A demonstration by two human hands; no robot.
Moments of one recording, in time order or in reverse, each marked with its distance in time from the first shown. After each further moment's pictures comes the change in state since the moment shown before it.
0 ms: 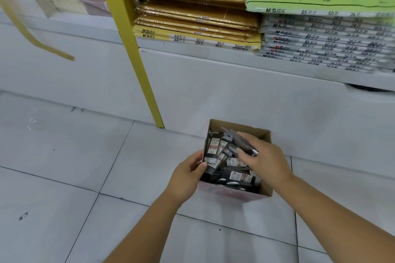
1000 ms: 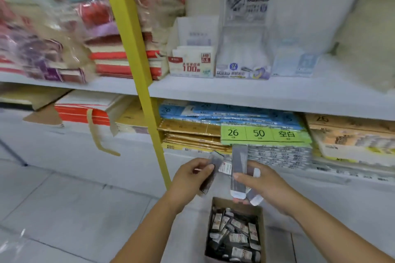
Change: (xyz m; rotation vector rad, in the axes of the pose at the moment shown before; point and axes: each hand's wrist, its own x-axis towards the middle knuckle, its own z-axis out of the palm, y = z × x) left_hand -0.036 0.243 -0.051 0.085 0.132 0.276; right_hand 0.031 -0.143 -0.173 0.721 -0.236 0.138
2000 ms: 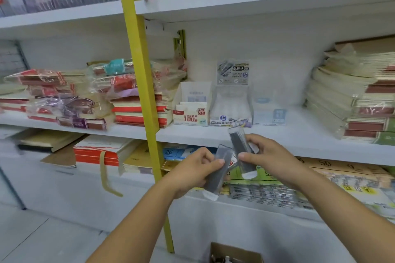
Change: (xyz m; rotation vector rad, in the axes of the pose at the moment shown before) left_hand -0.010 0.148 -0.022 0.032 -0.206 0.091; right_hand -0.020 -0.140 -0.050 -0.235 0.070 -0.435
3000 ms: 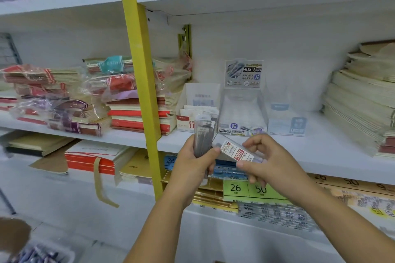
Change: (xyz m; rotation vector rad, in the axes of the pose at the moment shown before) left_hand 0.029 -0.001 -0.017 -0.290 0.283 0.335; right_hand 0.027 -0.014 0.025 0.049 0.112 -0.009
